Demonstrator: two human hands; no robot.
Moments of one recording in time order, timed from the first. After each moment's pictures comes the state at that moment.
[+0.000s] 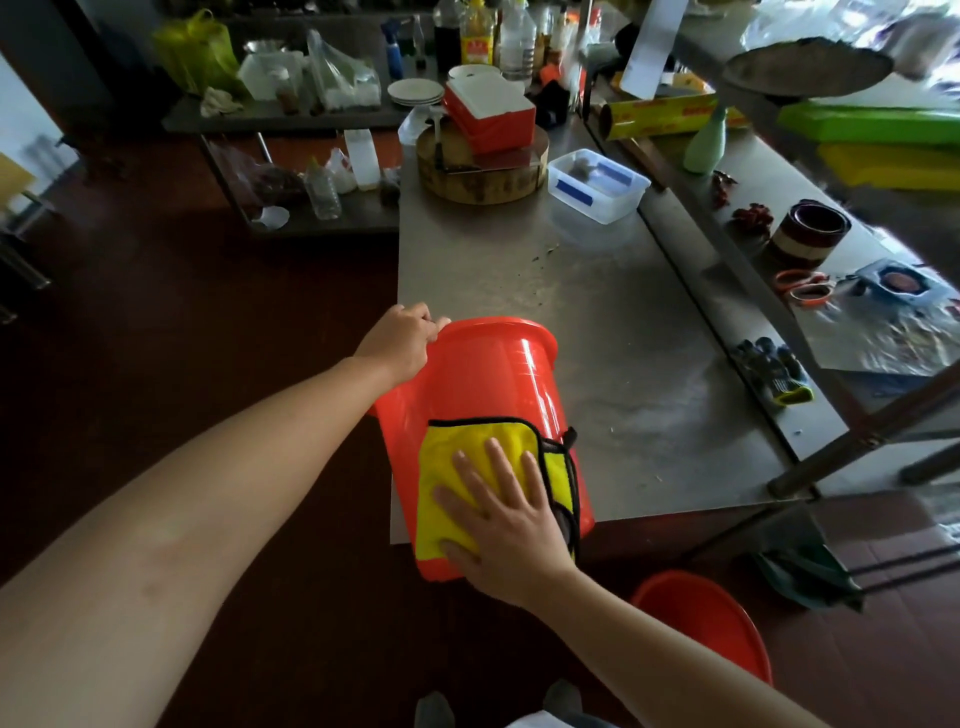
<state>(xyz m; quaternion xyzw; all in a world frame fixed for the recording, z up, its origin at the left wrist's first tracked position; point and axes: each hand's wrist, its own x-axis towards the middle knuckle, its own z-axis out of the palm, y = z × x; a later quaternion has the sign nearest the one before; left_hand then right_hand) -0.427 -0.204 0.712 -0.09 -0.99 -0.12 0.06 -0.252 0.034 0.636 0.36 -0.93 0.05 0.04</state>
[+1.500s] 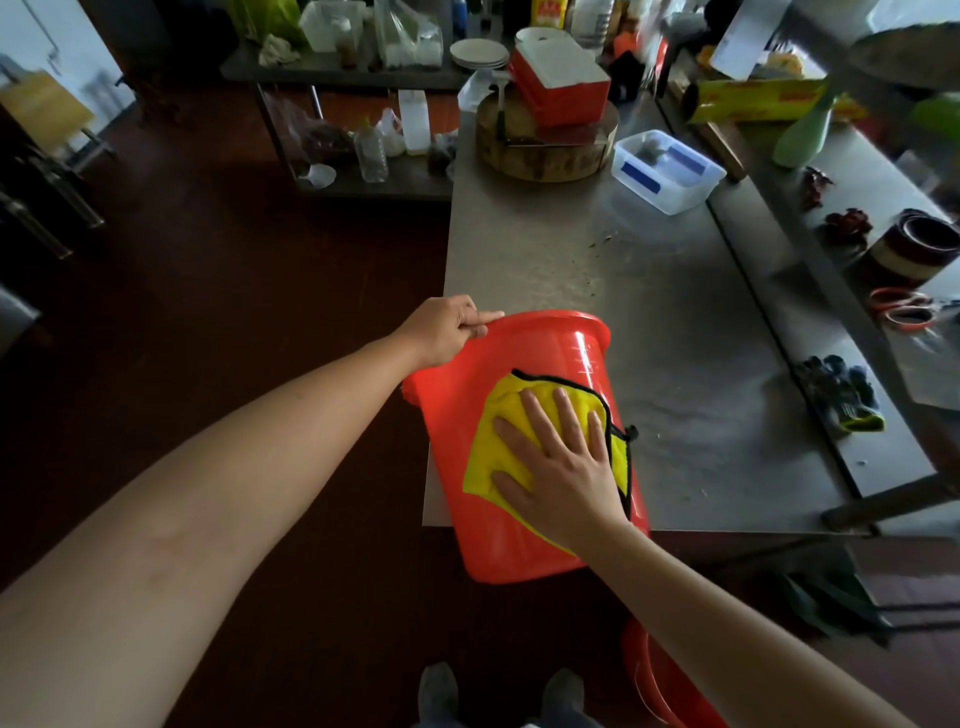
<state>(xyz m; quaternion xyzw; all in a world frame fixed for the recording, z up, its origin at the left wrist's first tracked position) -0.421 -0.235 0.716 -0.07 -0.95 -0.30 -0.03 -0.309 0.017 0.655 0.30 -0.95 0.07 0.01</state>
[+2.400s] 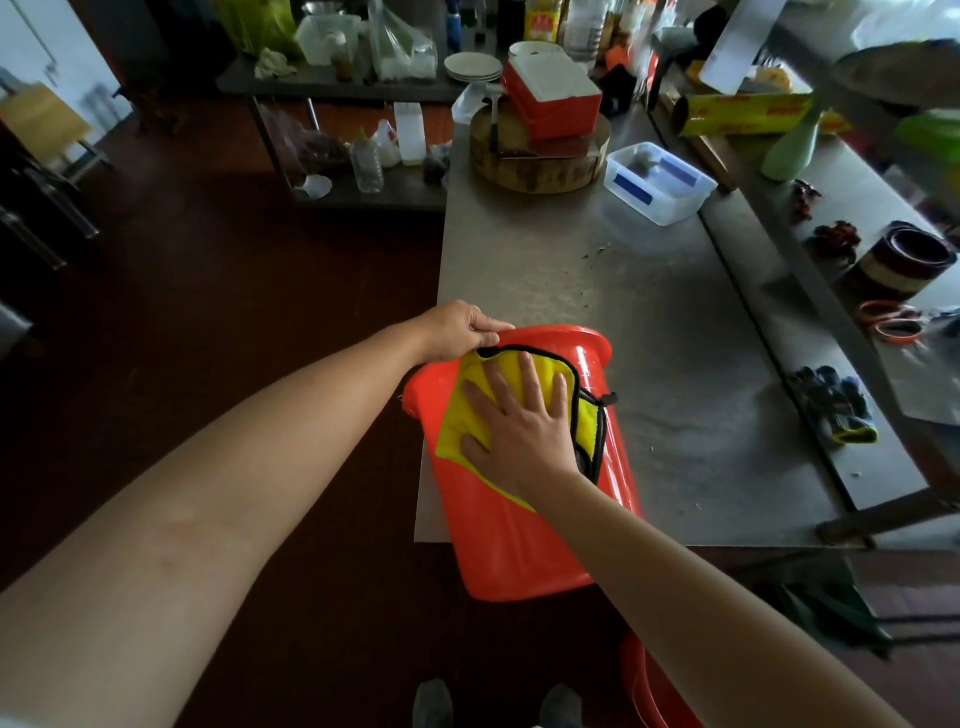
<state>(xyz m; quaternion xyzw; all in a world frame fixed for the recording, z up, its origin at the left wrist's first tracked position) -0.446 -0.214 0.739 -0.04 -0.92 -0.37 -0.15 -0.362 -0.035 0.673 0.29 -0.96 0.02 0.00</state>
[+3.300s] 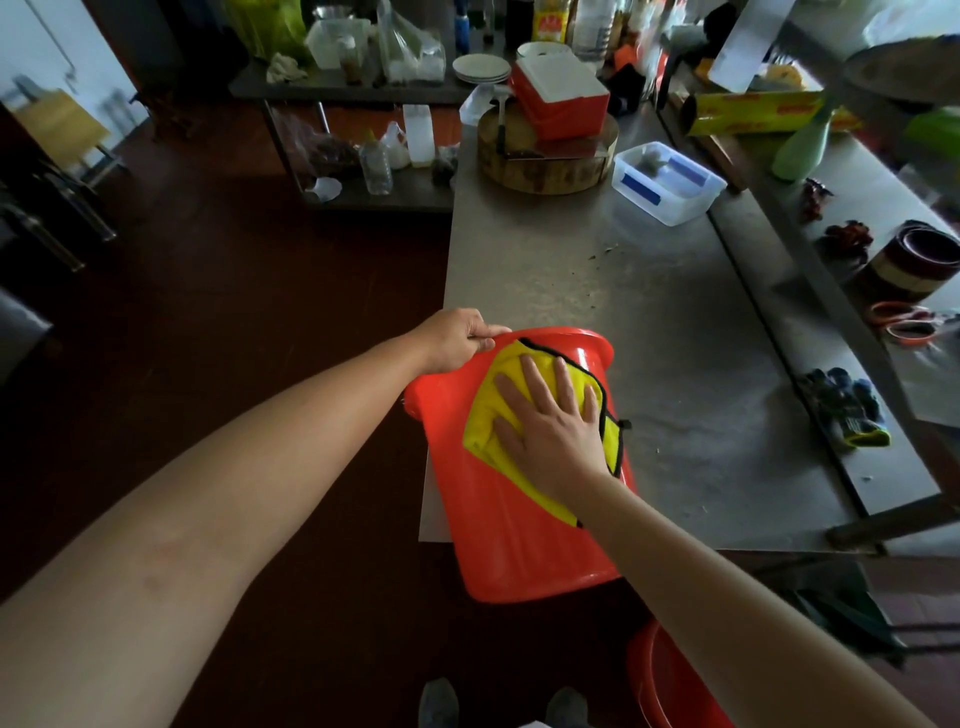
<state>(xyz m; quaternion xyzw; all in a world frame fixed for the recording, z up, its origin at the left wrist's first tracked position) -0.437 -0.215 0.735 -0.04 -0.95 -0.28 -0.11 -0.370 -0.002 0.678 0.25 -0.96 0.09 -0.04</state>
